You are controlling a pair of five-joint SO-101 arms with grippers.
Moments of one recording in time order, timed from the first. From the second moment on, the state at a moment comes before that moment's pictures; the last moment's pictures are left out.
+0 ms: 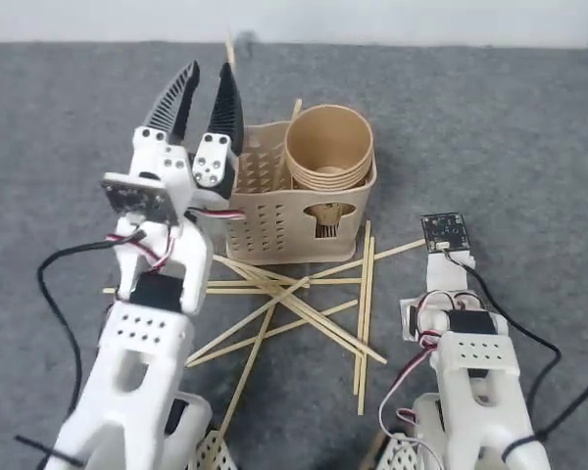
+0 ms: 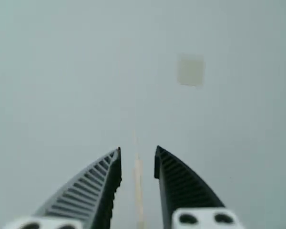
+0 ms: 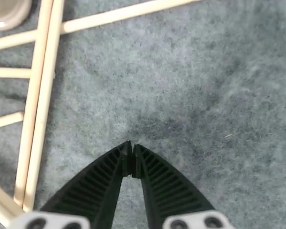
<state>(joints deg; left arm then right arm) 4.7 -45.8 61.3 -19.6 4.7 -1.9 -46.3 77.9 45.8 6.7</state>
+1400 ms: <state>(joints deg) -16.9 -27.7 48.6 47.2 31.5 -1.8 -46.4 79.1 45.7 6.7</state>
